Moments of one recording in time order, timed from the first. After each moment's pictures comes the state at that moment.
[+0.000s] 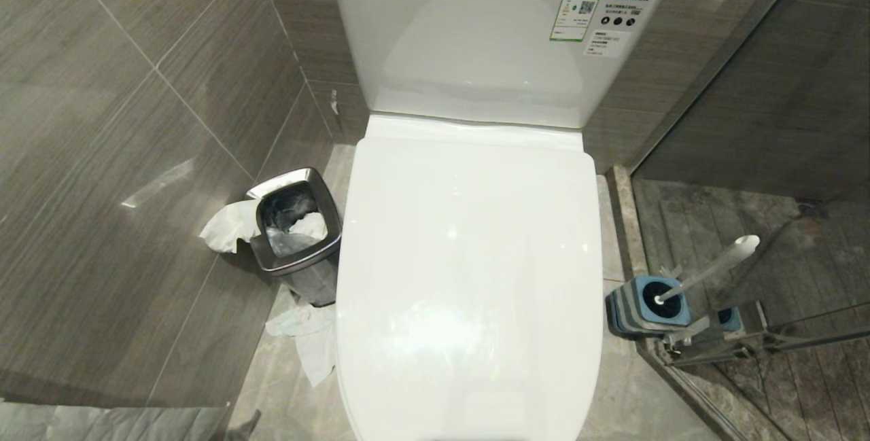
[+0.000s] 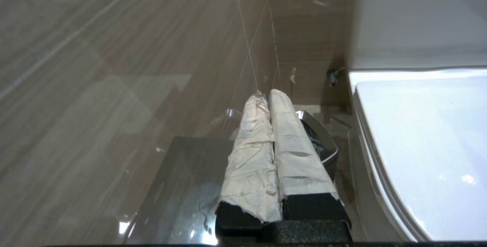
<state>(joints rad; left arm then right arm) -0.01 0.13 -0.96 0.42 0.10 0.17 0.00 0.00 0.00 0.00 -0.01 0.05</state>
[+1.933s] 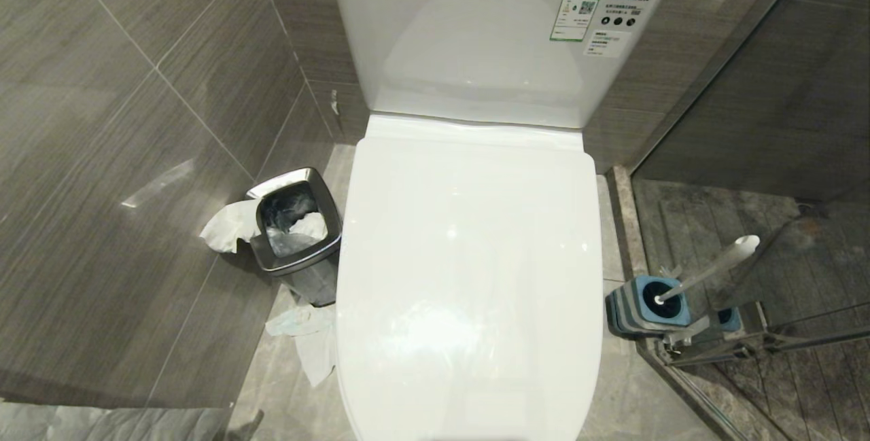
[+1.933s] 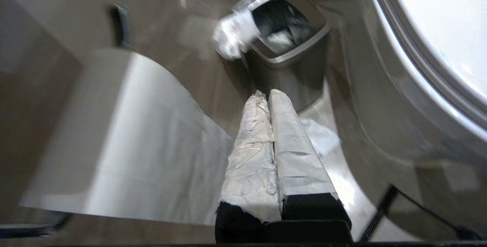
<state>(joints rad) 0.00 0.00 0.00 -0.12 0.05 0.22 0.00 0.00 0.00 0.00 -0.01 0.05</state>
